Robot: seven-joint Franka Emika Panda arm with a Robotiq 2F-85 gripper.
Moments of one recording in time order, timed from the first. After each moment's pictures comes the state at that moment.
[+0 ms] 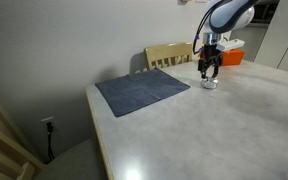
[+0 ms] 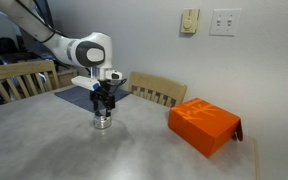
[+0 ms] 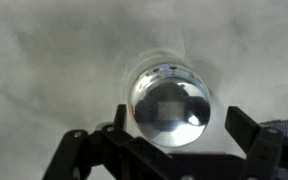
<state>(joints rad) 0.07 0.72 0.00 -1.62 -0.05 2.21 0.10</state>
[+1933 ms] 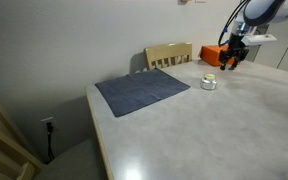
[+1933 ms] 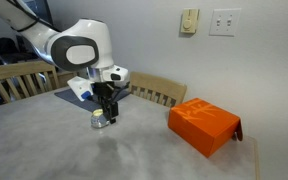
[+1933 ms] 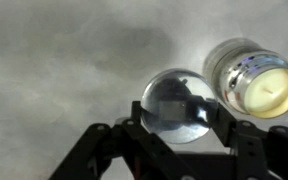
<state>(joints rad) -0.02 0.46 -0.06 -2.02 0.03 2.56 0.16</state>
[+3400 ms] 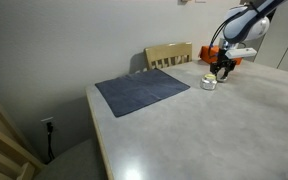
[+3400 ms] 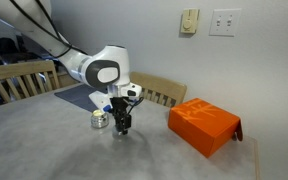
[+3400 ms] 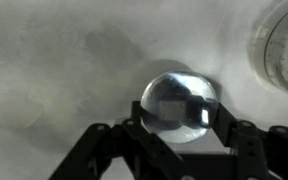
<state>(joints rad) -0.03 0.75 -0.08 -1.71 0.01 2.46 0.20</state>
